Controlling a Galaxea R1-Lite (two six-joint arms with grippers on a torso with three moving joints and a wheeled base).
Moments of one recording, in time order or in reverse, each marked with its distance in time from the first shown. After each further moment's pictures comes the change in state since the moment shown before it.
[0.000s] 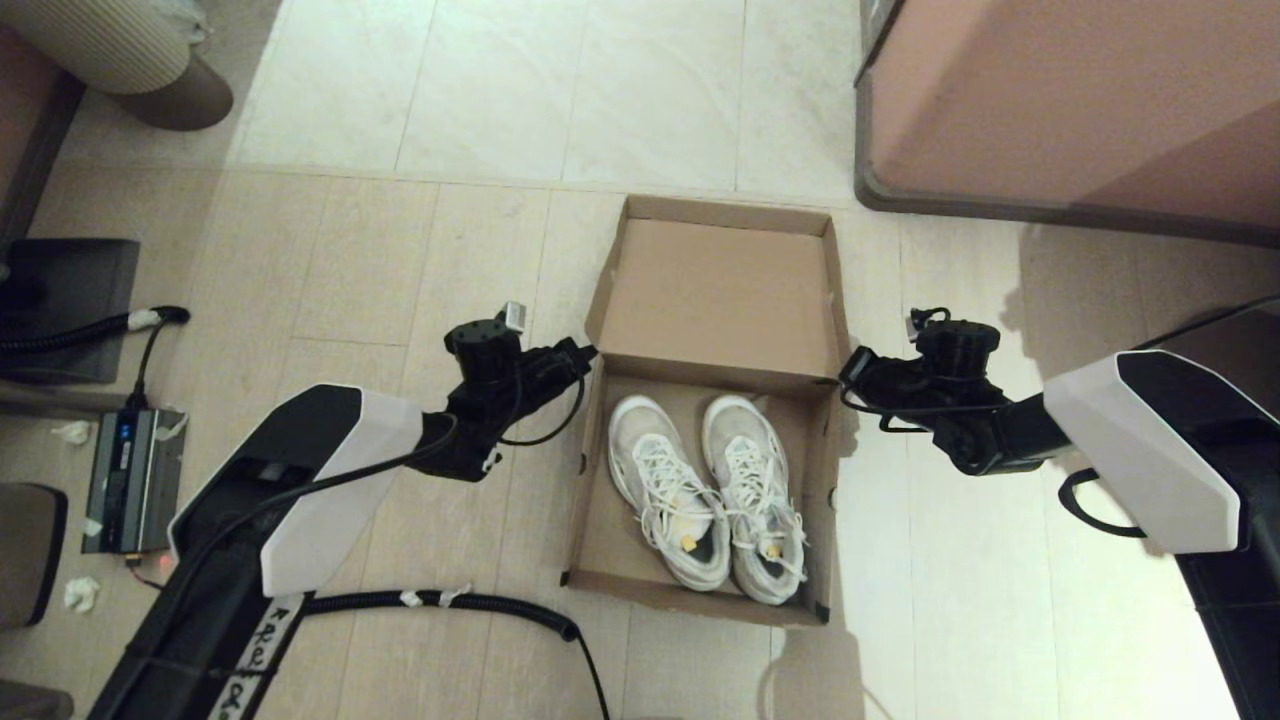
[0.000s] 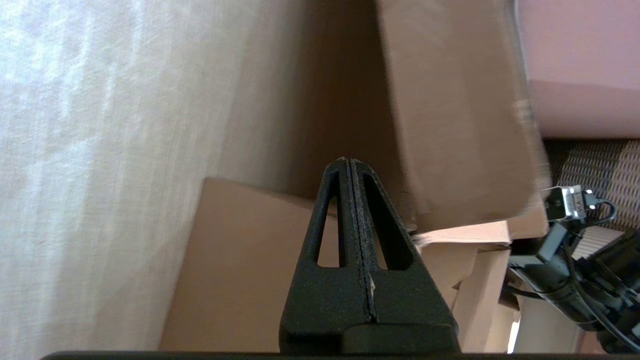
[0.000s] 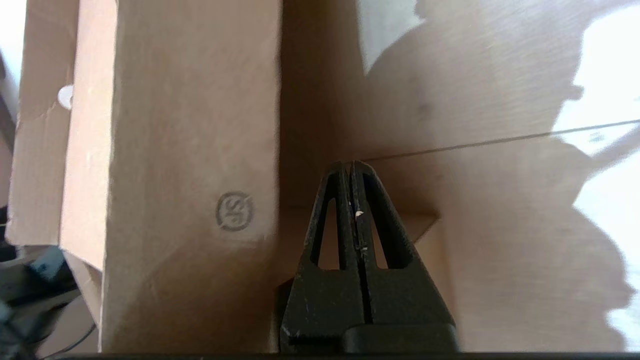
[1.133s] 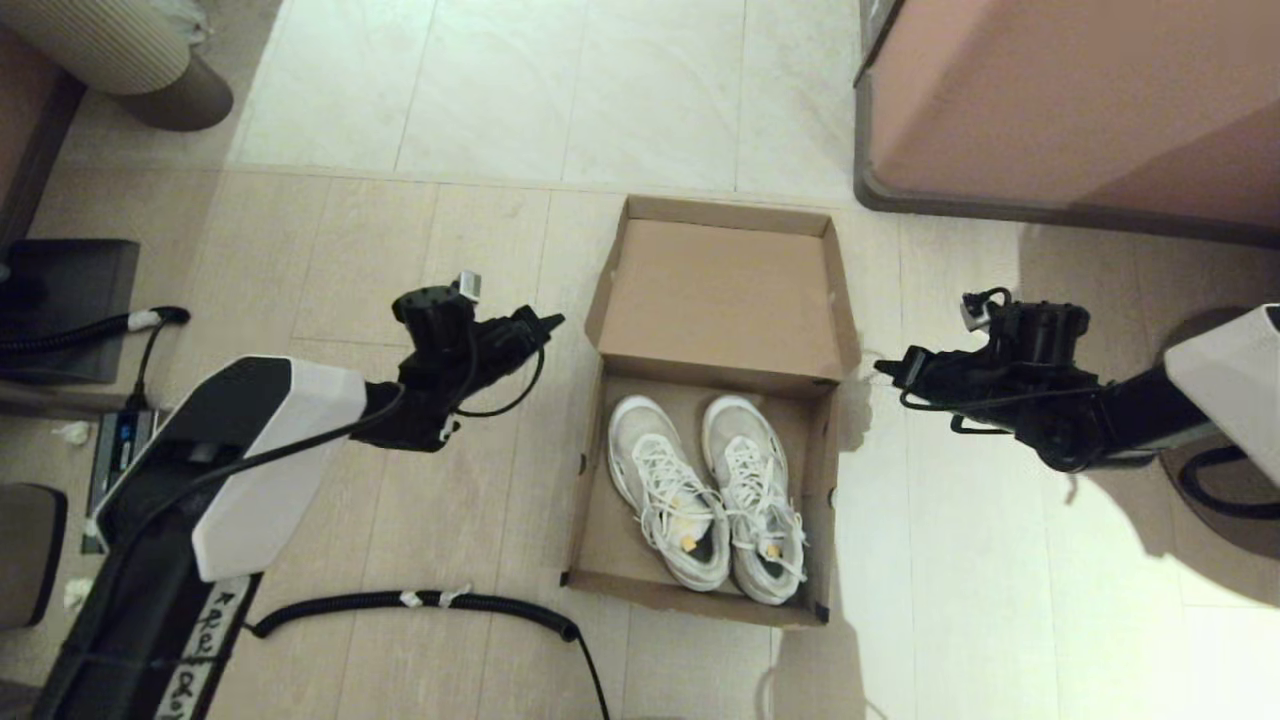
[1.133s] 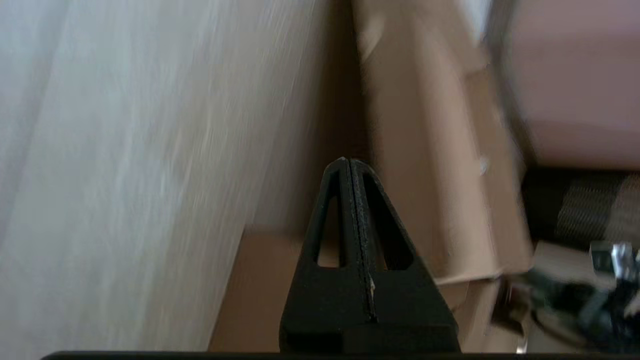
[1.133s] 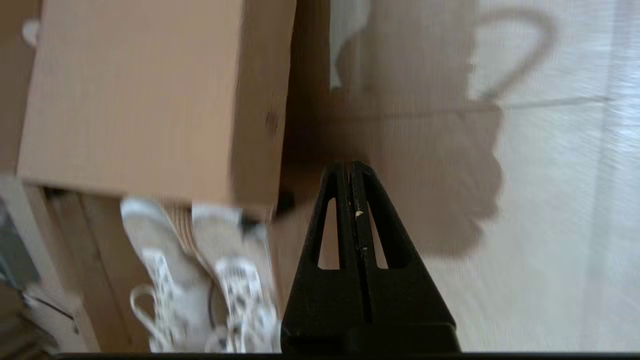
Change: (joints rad) left arm 0.076 -0.084 0.011 0.067 -0.014 0.000; right arm -0.068 -0.248 0.292 0.051 0.000 -0.248
